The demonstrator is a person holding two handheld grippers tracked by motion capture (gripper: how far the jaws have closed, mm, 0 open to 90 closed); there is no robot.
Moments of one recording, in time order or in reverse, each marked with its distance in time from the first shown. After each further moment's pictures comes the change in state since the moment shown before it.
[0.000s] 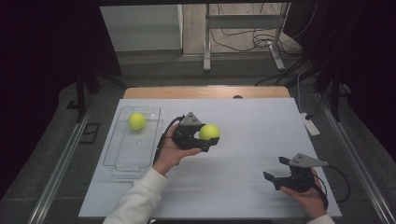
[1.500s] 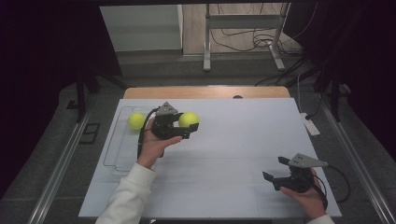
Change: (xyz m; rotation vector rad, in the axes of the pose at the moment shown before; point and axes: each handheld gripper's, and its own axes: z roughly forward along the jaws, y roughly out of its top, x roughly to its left) left arm 0.045 -0.006 -0.041 -0.068 0.135 -0.099; right arm 0.003 0.002 0.000 -0.006 0.007 -0.005
